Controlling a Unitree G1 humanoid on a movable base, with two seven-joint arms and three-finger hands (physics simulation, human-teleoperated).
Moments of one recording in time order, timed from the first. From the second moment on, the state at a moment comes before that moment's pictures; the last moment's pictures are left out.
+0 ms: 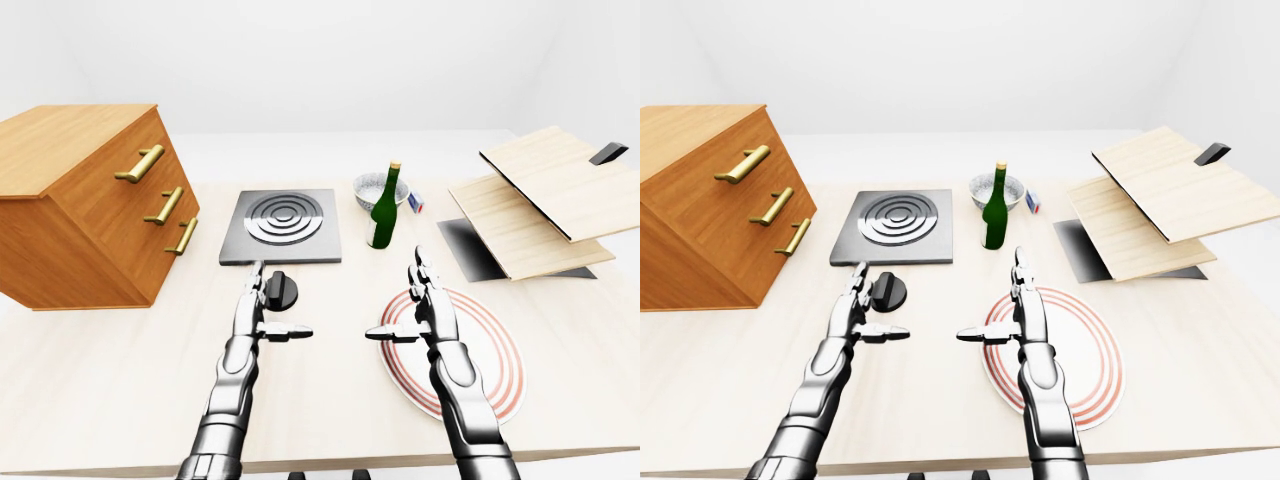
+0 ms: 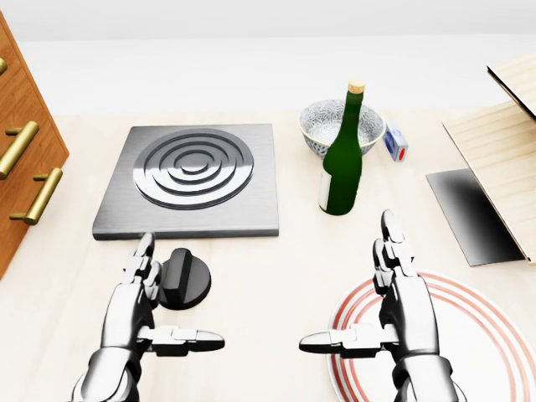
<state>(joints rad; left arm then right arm) -0.18 0.03 0.04 0.42 -0.03 -0.09 -0.04 0.01 -0.01 -0.03 -0.01 0.00 0.00 0.02</state>
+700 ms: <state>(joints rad) -0.15 0.00 -0.07 0.45 0.10 -0.09 -0.06 0.00 -0.02 -0.04 -0.01 0.02 0.03 0.03</state>
